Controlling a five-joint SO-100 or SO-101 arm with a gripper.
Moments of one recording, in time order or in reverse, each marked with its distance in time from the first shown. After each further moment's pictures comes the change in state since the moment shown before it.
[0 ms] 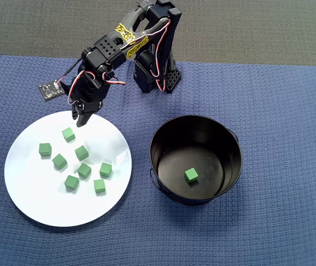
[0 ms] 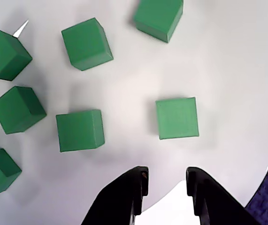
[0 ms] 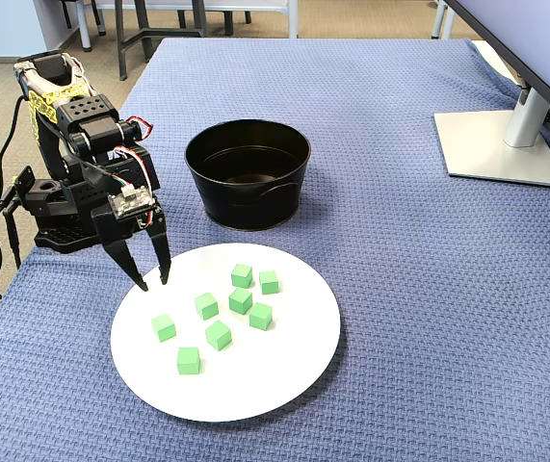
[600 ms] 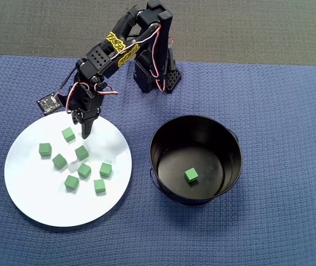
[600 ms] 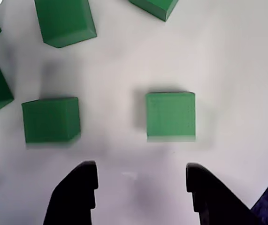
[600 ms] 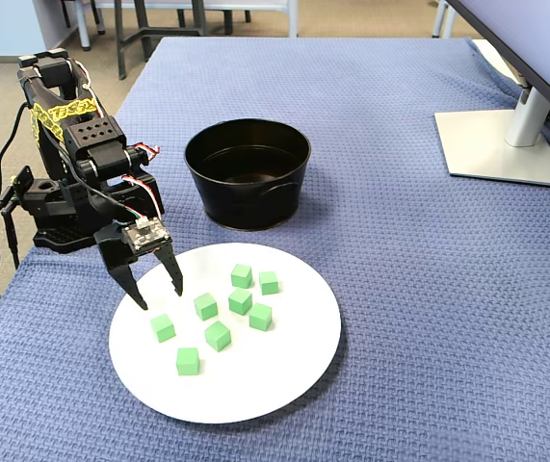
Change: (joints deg) arm 0.7 -10.3 -0.9 -3.4 -5.4
